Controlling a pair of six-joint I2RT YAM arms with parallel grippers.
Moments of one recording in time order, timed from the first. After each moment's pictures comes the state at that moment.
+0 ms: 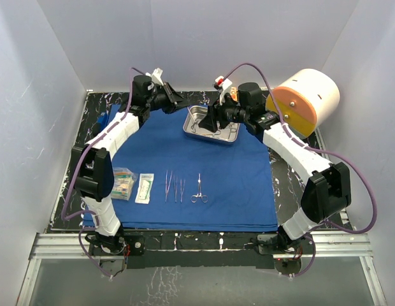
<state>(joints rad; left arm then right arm) -0.30 1.85 1.52 -0.02 0.59 -0.89 0.43 1.58 1.38 -0.19 -0.59 0.04</state>
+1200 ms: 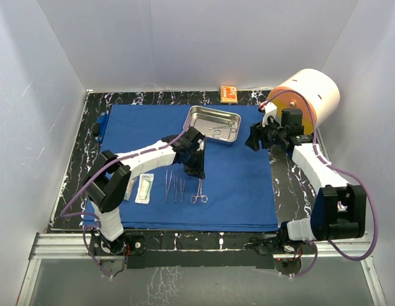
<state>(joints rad) -0.76 1.80 1.24 -0.55 0.20 -0.63 0.04 1.37 0.96 -0.29 -0.55 -0.23</state>
